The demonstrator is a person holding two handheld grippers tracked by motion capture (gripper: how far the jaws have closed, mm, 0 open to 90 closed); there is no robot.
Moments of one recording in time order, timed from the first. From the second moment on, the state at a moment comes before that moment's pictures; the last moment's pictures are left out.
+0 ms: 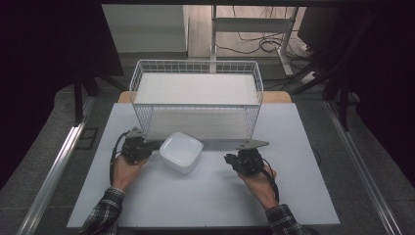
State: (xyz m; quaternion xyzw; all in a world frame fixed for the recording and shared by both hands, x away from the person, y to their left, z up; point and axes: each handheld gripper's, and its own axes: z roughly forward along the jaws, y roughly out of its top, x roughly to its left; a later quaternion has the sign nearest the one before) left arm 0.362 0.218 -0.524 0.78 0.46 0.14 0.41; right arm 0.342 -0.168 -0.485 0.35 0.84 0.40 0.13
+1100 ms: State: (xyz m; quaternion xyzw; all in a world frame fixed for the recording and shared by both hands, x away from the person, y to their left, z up) left arm 0.333 0.165 -0.519 0.81 0.40 0.07 0.43; right arm 0.363 -0.145 -0.506 0.36 0.84 0.39 0.11
